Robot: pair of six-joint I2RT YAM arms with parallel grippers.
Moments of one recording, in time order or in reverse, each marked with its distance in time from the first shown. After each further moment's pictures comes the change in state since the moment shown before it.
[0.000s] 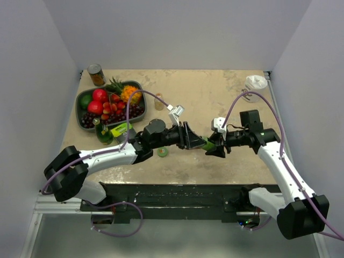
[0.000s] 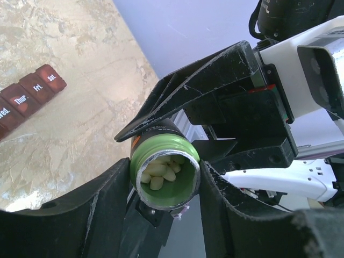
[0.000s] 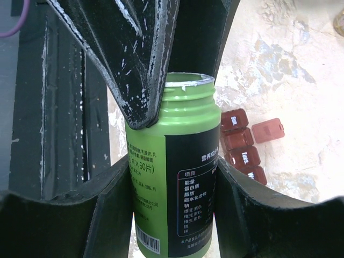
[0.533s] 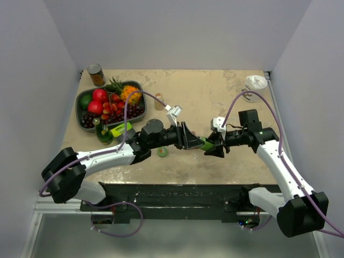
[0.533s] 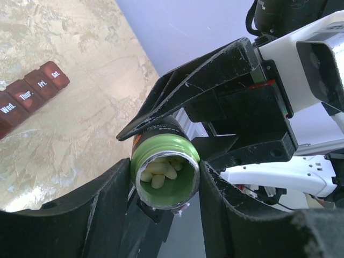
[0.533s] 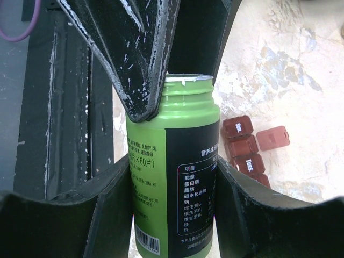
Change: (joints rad) left arm 0.014 -0.024 -0.026 0.001 0.011 -0.008; right arm 0.006 0.021 0.000 0.006 -0.029 -0.003
